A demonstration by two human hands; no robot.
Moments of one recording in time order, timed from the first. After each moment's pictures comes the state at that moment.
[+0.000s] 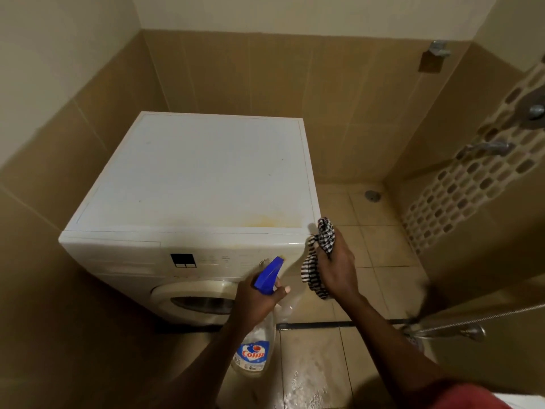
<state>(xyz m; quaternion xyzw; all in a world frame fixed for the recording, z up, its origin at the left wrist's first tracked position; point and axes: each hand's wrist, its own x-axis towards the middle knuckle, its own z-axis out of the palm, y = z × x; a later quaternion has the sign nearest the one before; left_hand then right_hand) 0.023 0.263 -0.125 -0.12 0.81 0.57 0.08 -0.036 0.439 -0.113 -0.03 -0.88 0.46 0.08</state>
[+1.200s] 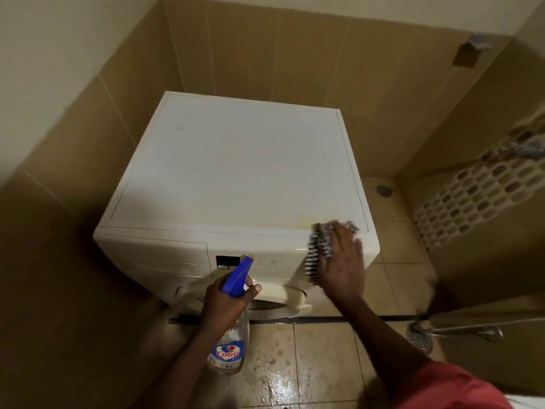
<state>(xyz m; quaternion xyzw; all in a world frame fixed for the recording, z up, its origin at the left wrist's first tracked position) 0.018 0.100 -0.164 -0.18 0.77 0.60 0.08 -0.057 0.336 -0.149 0.03 -0.99 0.13 0.10</state>
